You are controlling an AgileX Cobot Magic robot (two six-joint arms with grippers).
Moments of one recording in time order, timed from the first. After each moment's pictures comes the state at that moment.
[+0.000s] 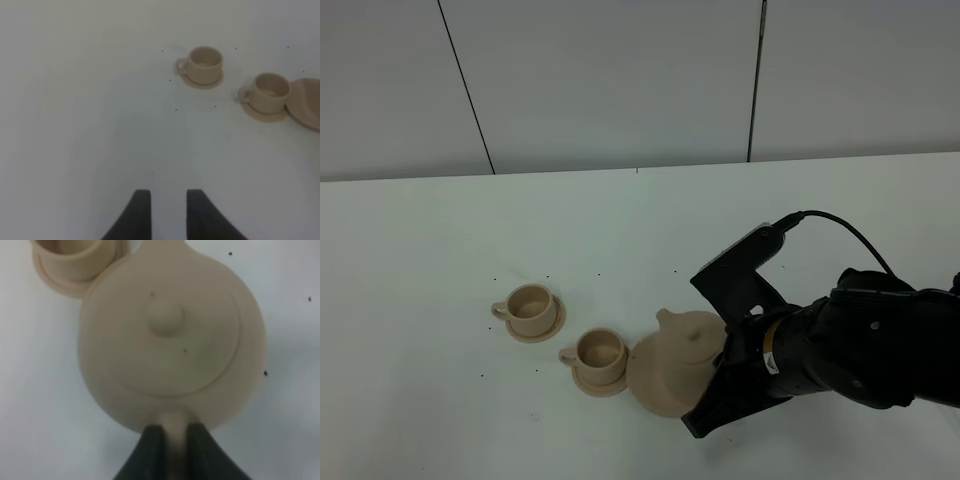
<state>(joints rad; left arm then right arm) 0.11 -0.01 -0.51 -0.13 1.05 0.13 0.79 1.66 -0.96 -0.20 0.41 0.18</state>
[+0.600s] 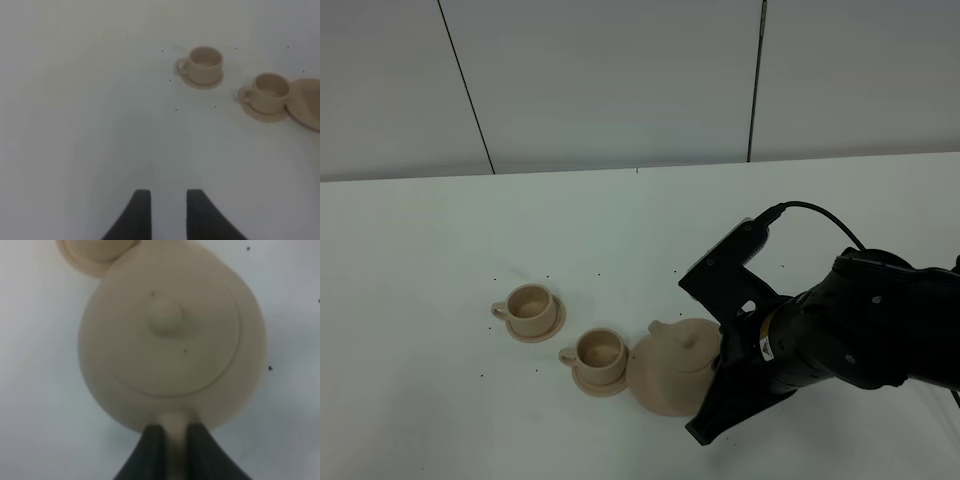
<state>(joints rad) 0.11 -0.01 -0.51 -0.13 1.05 0.13 0.78 1.65 -1.02 -0.09 0.53 -0.03</state>
